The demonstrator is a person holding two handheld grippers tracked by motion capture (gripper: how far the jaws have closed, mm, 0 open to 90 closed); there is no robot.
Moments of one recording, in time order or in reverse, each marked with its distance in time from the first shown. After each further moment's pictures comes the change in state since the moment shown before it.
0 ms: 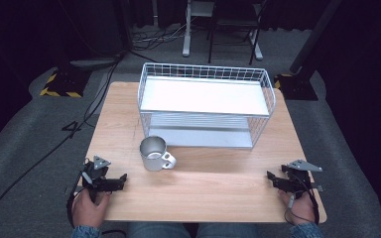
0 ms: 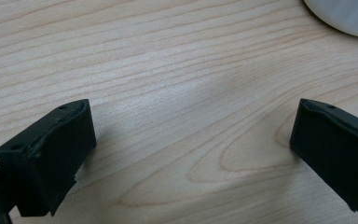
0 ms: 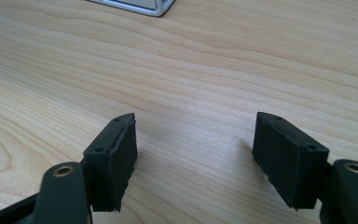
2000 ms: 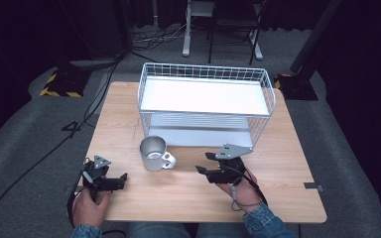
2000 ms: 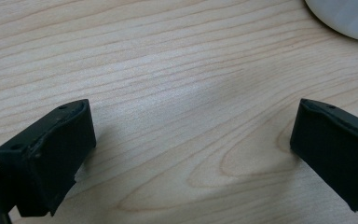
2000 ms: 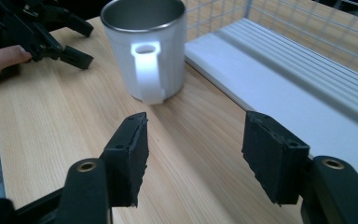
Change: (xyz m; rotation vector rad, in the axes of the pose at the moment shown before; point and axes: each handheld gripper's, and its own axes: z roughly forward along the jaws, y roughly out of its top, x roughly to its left) left arm 0.000 0.001 0.001 0.001 0.004 -0.007; right arm 0.197 0.121 0.012 -0.130 0.484 -0.326
